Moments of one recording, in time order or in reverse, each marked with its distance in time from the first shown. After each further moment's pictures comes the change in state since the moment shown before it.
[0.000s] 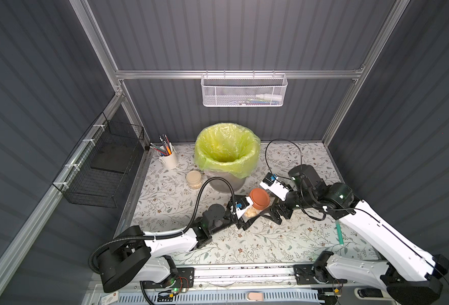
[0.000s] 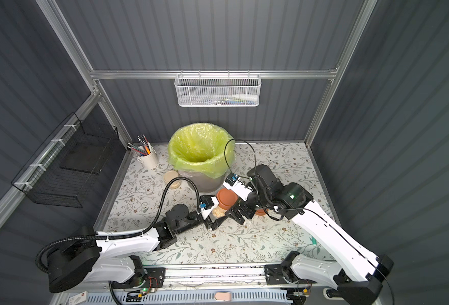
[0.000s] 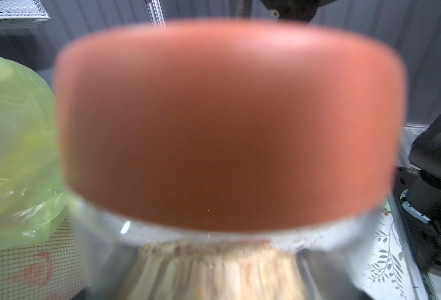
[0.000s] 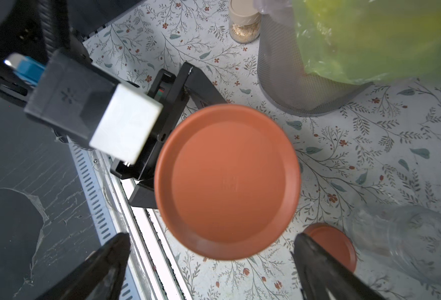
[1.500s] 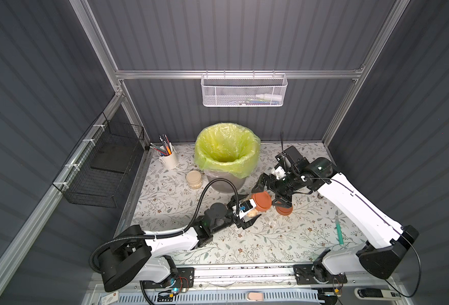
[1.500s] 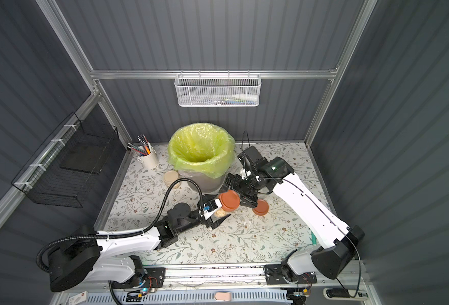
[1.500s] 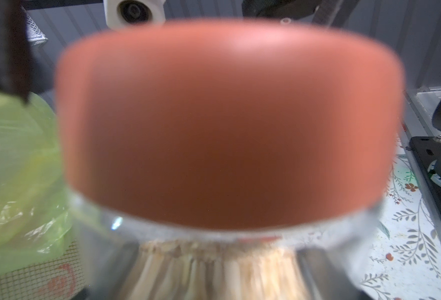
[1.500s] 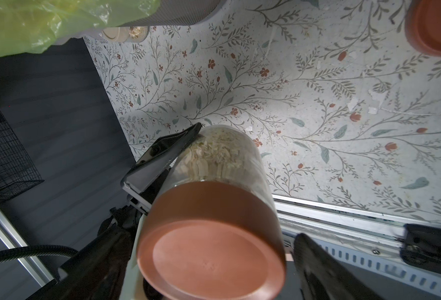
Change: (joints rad) left arm 0.000 0.010 0.024 -0.045 -0.014 0.138; right arm -0.091 0.339 0.312 -0.246 -0.105 1.085
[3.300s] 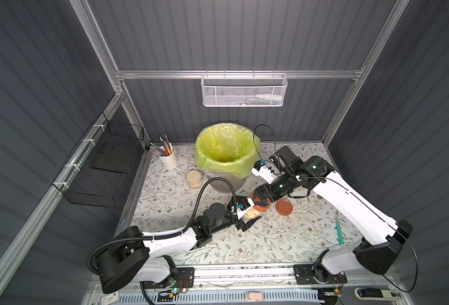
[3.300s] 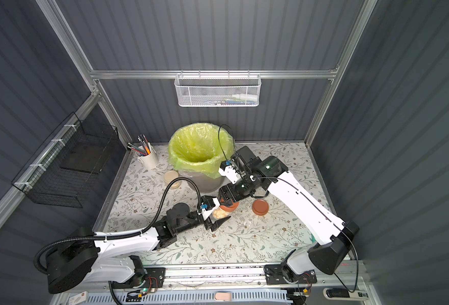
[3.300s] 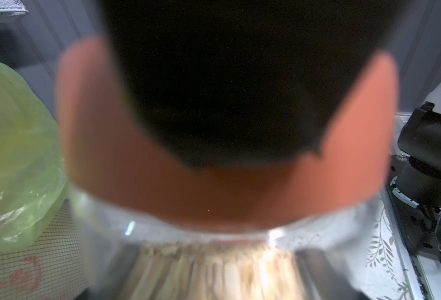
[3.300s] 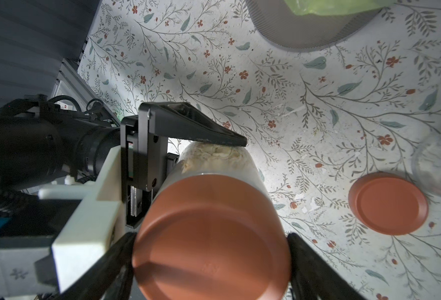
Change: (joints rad) left arm 0.006 -0.021 -0.008 -0.023 0.062 -0.117; right arm 0.069 0.041 0.048 -0.022 0.037 -0.834
